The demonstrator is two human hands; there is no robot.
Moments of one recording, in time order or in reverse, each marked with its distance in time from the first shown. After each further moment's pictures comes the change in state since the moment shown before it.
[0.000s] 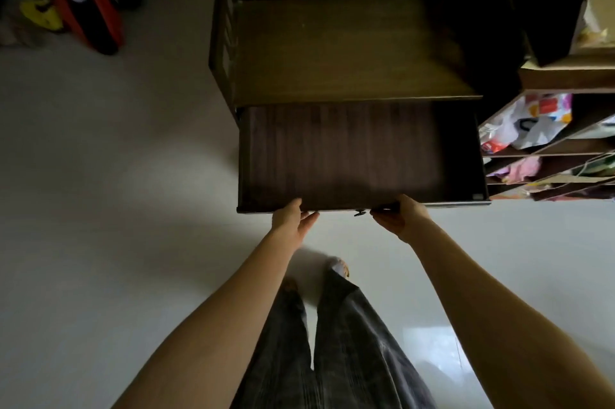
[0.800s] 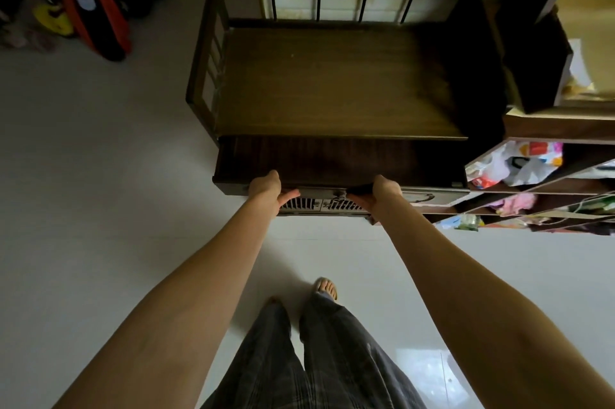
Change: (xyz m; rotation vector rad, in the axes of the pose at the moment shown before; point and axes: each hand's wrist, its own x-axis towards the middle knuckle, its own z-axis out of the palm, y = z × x) left_hand 0.016 0.080 0.080 0.271 0.111 0.127; right_hand 0.014 -0.098 0.047 -0.077 -0.029 -0.021
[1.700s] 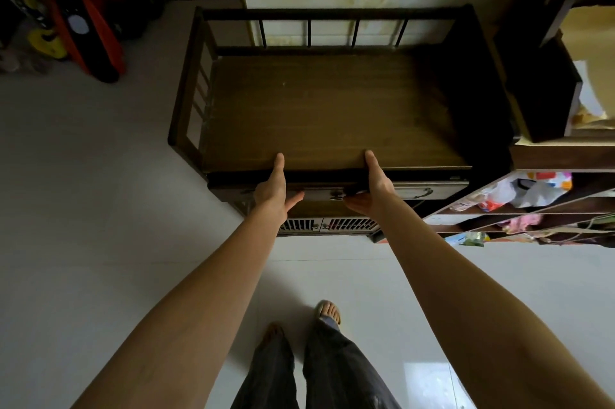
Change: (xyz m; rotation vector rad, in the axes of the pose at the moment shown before) left_hand 0.008 0.043 0.048 -0.196 -0.040 0.050; right_hand 0.040 -0.053 0.031 0.092 -0.075 -0.001
